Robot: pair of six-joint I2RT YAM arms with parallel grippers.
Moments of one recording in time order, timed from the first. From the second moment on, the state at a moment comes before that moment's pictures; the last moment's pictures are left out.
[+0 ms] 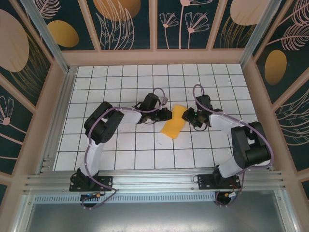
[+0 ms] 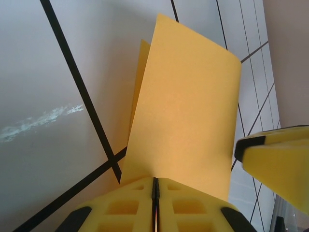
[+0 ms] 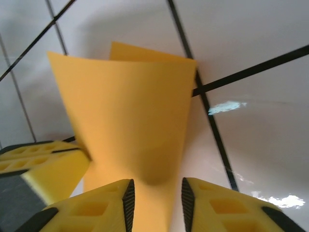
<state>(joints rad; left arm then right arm) -0.68 2.17 1.23 0.26 0.57 -0.75 0.30 1.54 0.77 -0.25 -0.25 0.75</state>
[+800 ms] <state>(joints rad) -0.68 2.23 1.29 0.26 0.59 -0.74 0.27 1.57 0.83 -0.22 -0.34 0.72</state>
